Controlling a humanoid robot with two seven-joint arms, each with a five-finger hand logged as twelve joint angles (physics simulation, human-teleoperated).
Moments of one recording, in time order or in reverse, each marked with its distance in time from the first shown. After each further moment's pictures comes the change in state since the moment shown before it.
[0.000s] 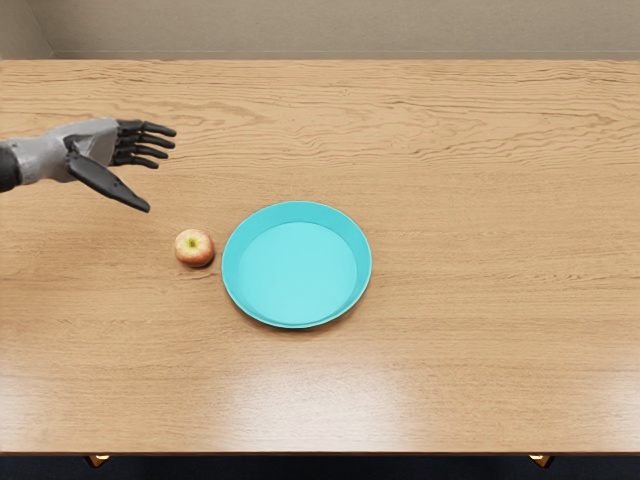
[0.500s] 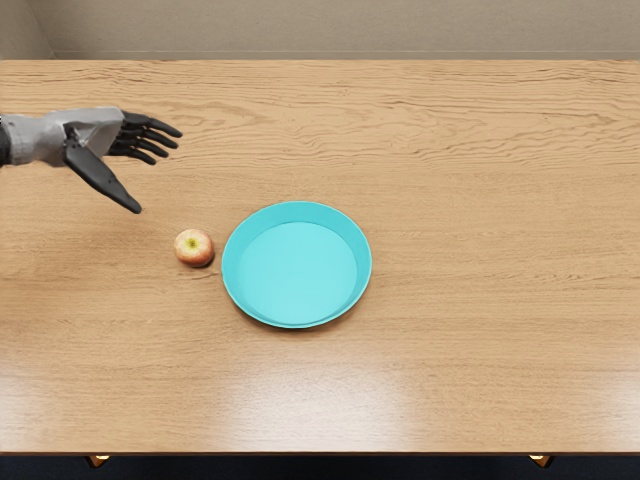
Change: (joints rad) left arm -0.186 0.118 0.191 -0.171 0.009 0.000 0.067; right arm -0.039 0.000 -0.005 -0.006 -0.002 -0.001 -0.001
